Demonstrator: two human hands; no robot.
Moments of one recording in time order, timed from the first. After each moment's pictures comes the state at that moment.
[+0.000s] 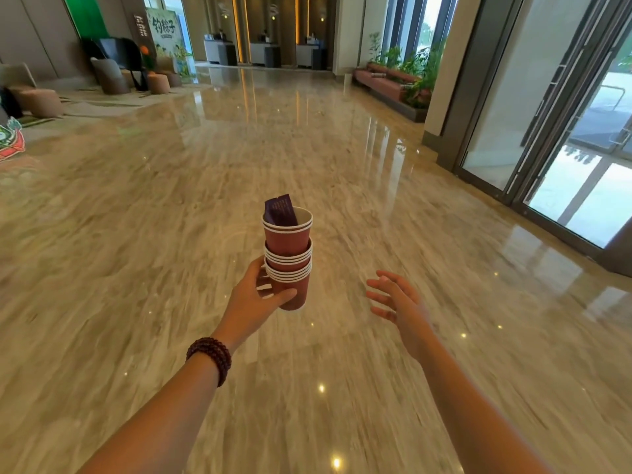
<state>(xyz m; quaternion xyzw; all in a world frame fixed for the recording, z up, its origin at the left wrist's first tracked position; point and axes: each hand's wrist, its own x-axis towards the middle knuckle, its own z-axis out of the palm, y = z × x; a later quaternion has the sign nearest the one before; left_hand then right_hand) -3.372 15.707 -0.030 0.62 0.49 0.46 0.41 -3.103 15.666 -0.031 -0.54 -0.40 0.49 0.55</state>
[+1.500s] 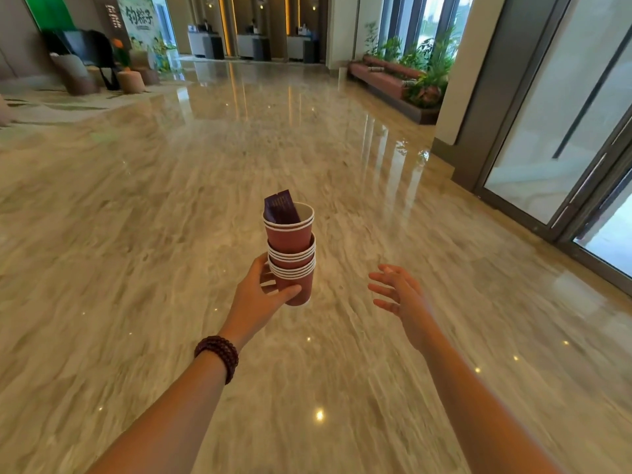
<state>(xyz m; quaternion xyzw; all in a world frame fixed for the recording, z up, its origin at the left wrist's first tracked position) -3.217 16.439 -0.033 0.61 0.49 0.47 0.41 -2.961 16.398 -0.027 -0.55 -0.38 0.48 0.56</state>
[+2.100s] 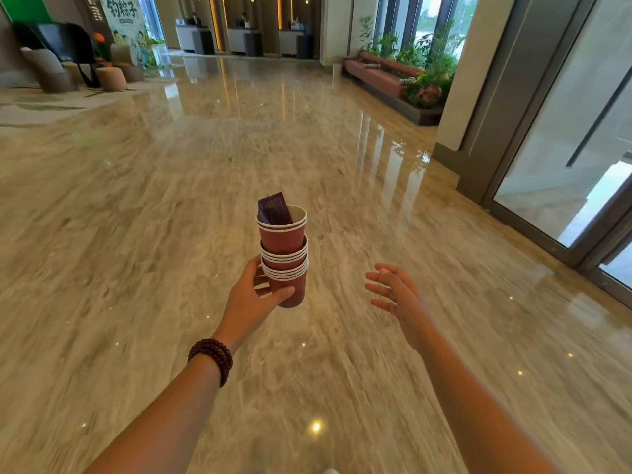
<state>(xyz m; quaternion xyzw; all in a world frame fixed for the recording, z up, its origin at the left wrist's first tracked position) -3.140 16.768 -0.042 0.61 0.50 0.46 0.41 -2.879 16.732 -0.040 -0.55 -0.39 0.48 0.56</state>
